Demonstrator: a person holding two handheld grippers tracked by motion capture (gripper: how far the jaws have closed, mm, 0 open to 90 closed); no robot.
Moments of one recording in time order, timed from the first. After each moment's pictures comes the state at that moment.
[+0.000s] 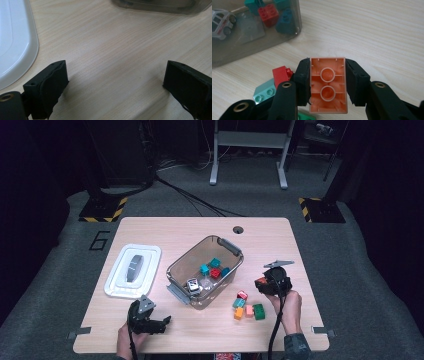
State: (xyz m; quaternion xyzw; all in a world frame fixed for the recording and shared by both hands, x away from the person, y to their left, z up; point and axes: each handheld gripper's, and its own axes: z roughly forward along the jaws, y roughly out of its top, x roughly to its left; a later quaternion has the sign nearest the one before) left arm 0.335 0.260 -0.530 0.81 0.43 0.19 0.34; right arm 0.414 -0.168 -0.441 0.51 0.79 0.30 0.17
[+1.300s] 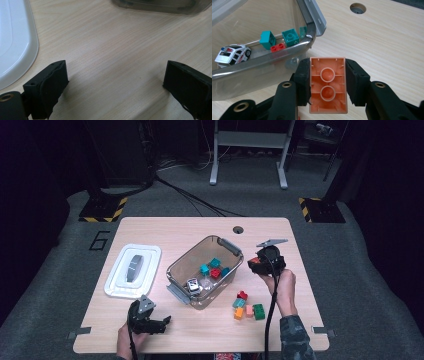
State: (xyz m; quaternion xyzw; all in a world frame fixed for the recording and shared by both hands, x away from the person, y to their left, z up) left arm 0.335 0.260 -0.531 0.81 0.43 0.19 0.34; right arm 0.450 -0.144 -0.391 0.48 0.79 0.32 0.19
